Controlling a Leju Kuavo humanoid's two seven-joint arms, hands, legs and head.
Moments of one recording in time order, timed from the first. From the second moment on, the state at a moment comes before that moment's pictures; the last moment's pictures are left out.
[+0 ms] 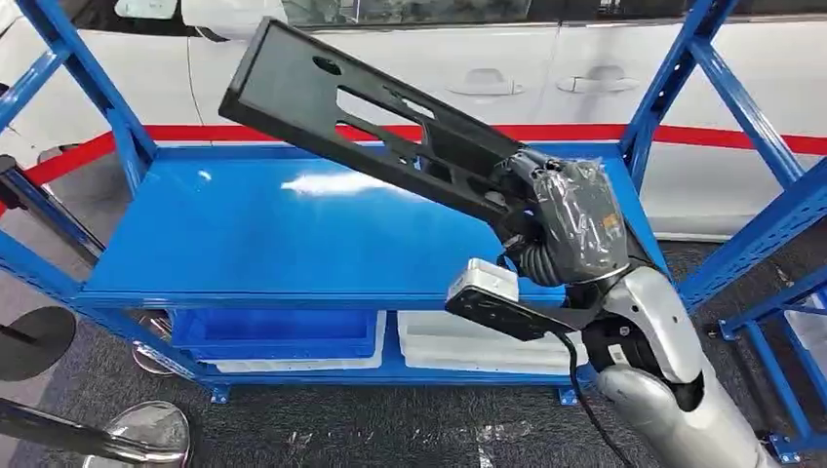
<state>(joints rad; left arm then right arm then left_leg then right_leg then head) -0.10 0.09 -1.07 -0.20 1.27 -0.06 0.14 -0.51 -0.30 0.63 -1.89 0.85 0.03 0.16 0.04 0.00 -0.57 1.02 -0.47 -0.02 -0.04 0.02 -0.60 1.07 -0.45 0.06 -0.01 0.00</state>
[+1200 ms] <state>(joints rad) -0.11 0.09 -1.06 -0.19 1.28 -0.09 0.14 -0.55 -0.32 0.64 -1.98 0.83 0.06 0.14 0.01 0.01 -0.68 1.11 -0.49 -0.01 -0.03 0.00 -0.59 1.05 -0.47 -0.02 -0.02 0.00</state>
